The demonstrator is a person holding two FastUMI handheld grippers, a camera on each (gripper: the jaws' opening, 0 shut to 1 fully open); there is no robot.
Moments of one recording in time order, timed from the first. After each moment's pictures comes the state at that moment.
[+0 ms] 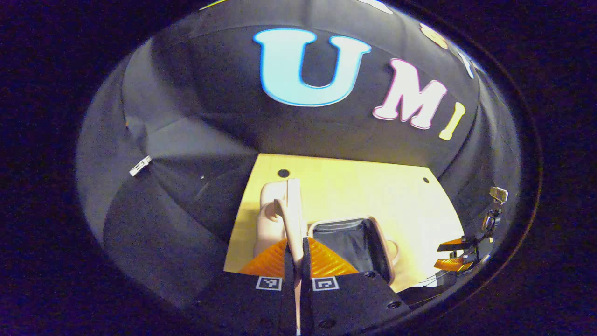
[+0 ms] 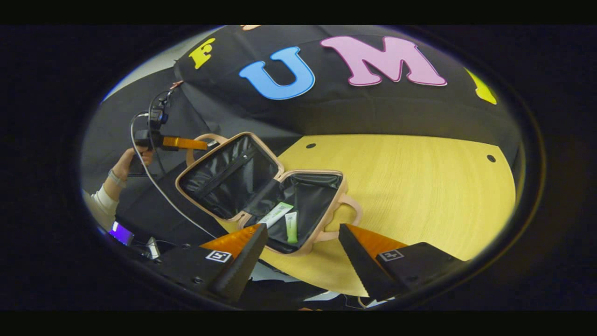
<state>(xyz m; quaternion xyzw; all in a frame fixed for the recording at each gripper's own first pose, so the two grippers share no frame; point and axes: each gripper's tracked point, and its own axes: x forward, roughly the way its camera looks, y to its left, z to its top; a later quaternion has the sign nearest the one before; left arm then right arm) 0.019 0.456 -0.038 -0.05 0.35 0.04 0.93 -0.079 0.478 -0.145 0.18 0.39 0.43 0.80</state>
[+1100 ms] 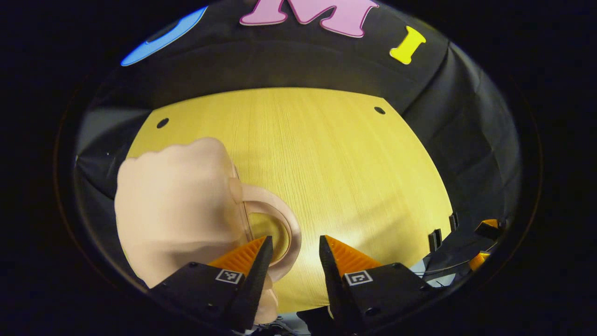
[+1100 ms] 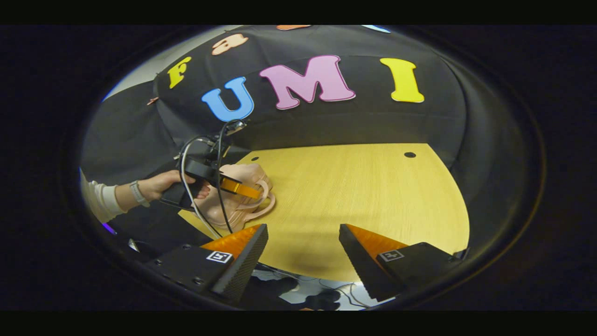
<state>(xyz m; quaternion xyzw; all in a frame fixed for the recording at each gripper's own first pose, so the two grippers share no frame) 0.068 0.170 -0.199 -0.03 0.48 -0.03 0.87 -0.085 0.231 -0.161 0.16 0.34 0.32 0.87</state>
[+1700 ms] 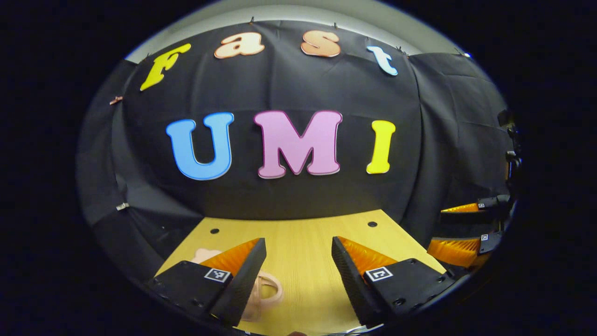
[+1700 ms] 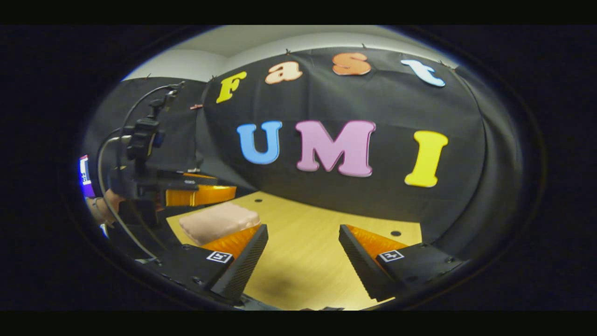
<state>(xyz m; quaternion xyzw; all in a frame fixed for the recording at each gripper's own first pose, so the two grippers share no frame) 0.033 0.095 0.052 0.05 0.09 0.07 0.99 0.015 0.197 -0.001 0.11 0.09 0.34 0.93</state>
